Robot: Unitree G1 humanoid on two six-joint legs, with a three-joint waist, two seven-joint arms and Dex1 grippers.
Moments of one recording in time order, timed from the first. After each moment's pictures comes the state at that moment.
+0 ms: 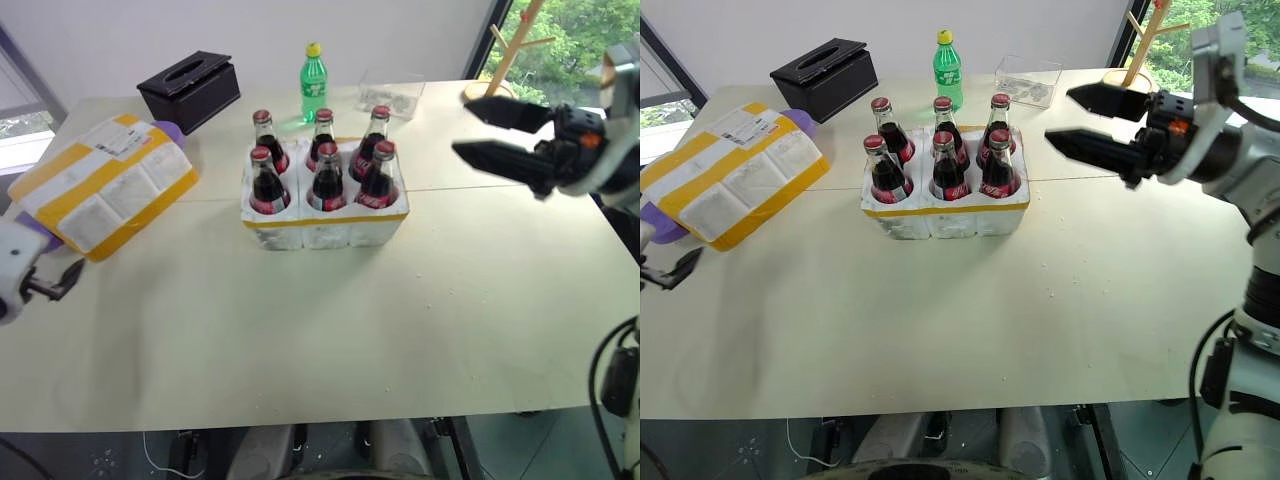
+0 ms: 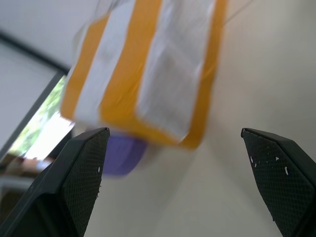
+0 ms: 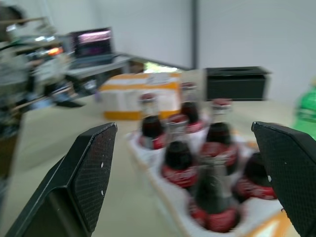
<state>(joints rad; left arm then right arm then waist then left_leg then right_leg) 0.19 0.95 0.62 -0.19 -0.01 0.48 -0.52 -0.69 -0.92 -0.33 -0.18 0.92 0.87 1.13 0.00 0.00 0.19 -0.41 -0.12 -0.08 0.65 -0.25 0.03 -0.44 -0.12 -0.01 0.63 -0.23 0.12</state>
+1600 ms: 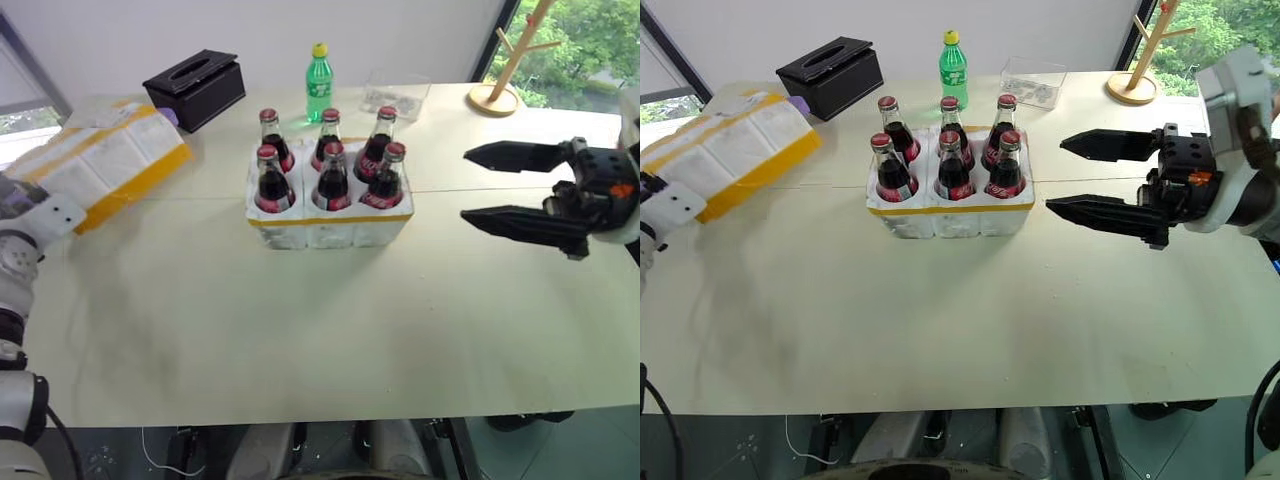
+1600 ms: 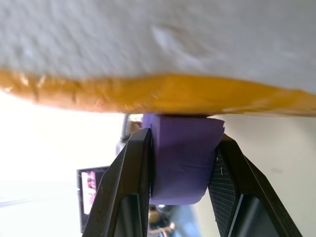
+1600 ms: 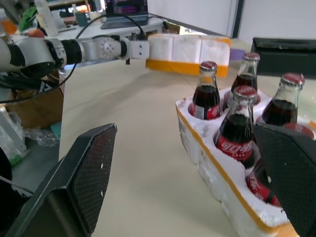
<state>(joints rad) -0.65 1.03 -0.09 0.93 0.43 -0.04 -0.12 -0.52 -1.09 -0.41 -0.32 1.08 0.91 1.05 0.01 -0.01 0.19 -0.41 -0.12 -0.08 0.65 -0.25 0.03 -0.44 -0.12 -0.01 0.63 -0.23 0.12</state>
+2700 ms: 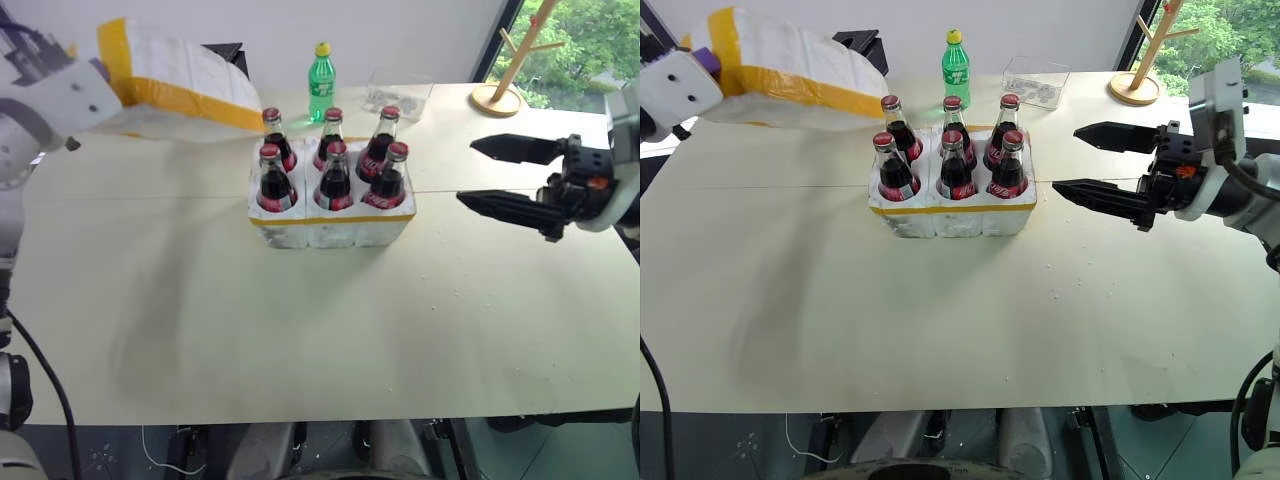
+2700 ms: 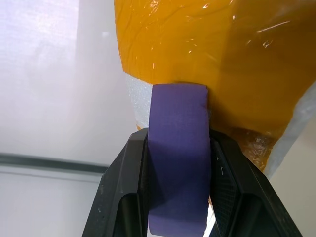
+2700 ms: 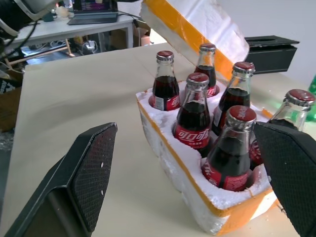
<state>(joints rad) -0.75 1.07 0.03 0.20 0.32 0.10 -0.50 -0.52 -1.00 -0.33 -0.22 0.88 0.73 1.06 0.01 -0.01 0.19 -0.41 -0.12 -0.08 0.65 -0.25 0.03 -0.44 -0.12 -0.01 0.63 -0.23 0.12</state>
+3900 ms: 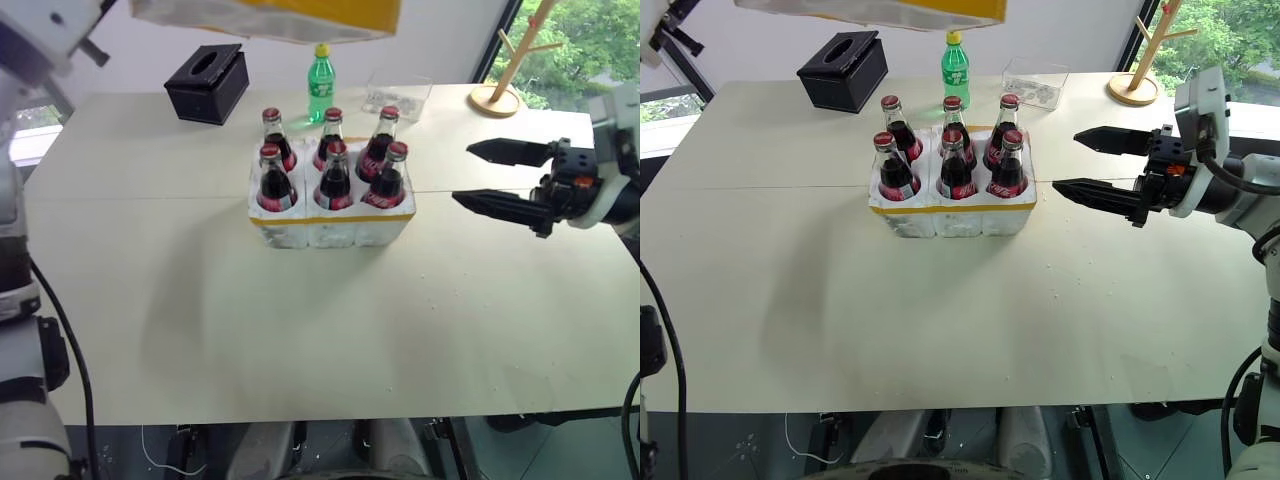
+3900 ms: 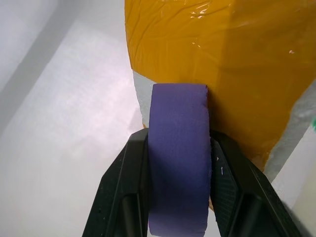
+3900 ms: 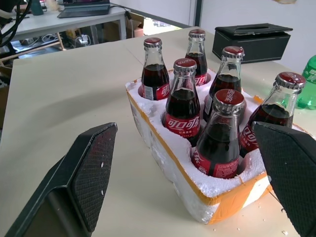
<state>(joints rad) -0.93 0.90 0.13 0.12 0.03 -0.19 -0.51 -0.55 -0.99 -0.29 -0.15 0.80 0.71 1.10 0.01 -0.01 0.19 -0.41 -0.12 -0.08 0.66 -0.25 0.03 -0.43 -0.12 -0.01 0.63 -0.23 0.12</state>
